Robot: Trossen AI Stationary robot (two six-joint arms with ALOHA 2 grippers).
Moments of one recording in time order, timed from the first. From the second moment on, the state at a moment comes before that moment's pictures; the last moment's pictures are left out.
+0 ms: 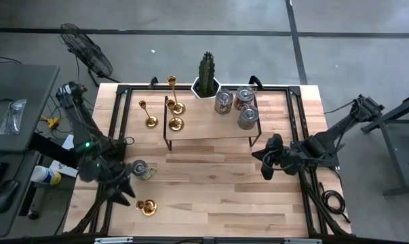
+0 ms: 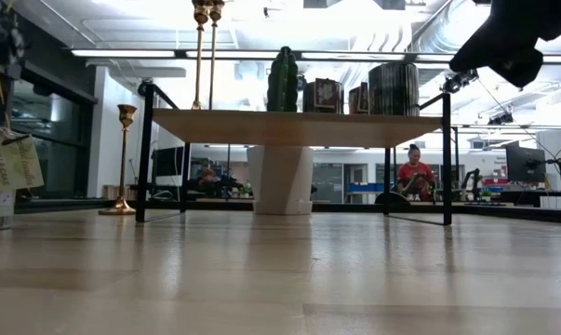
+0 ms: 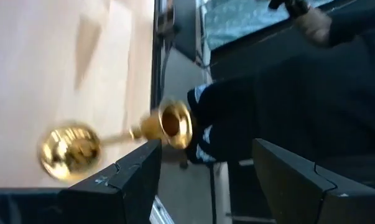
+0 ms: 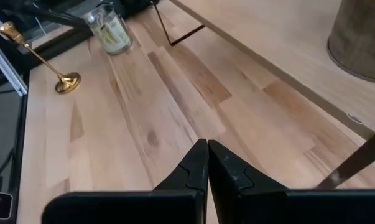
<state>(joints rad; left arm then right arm) -1.09 0.69 0.51 -0.23 -0.28 -1.24 0.59 0.94 0.66 -0.47 0.67 0.91</state>
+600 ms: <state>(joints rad) -1.19 0.95 0.53 -0.29 -0.23 -1.36 0.53 0.94 0.66 -0.42 0.65 0.81</state>
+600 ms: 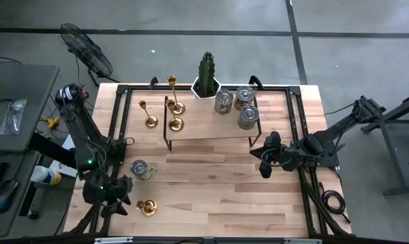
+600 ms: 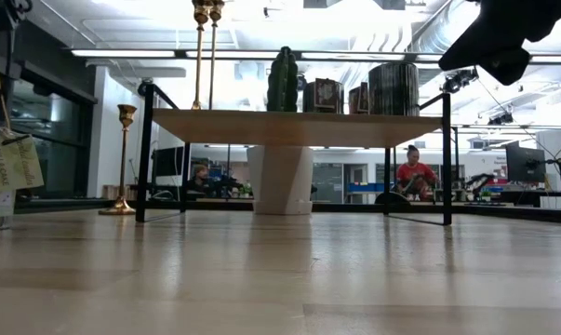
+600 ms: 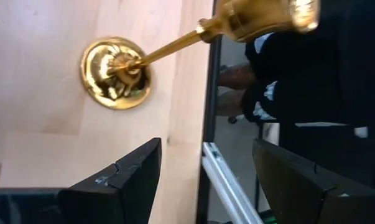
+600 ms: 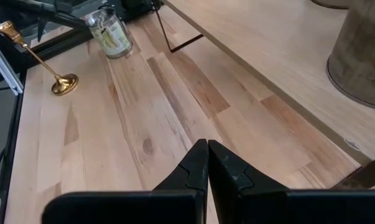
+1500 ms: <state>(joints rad) -1.19 1.22 0.53 -0.17 -0.62 -1.20 0.53 0.94 0.66 -0.41 0.65 0.81</state>
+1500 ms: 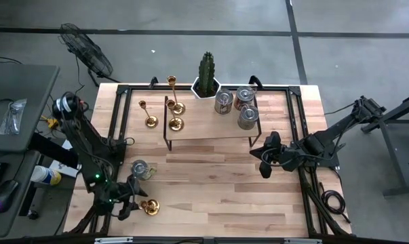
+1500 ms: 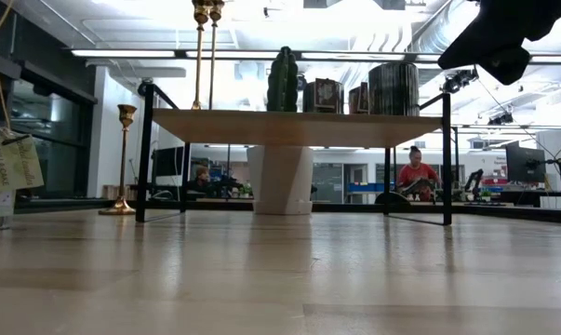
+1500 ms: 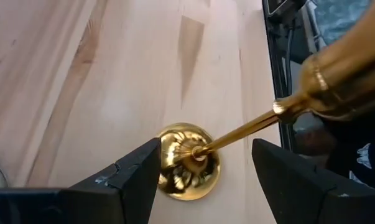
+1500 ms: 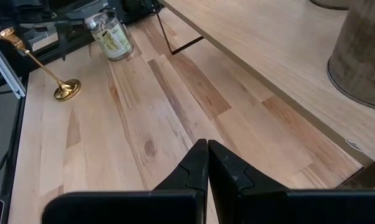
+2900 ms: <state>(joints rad) -1.19 1.23 0.53 -0.05 -0.77 -1.04 0.53 0.94 0.66 -0.41 0.65 0.81</state>
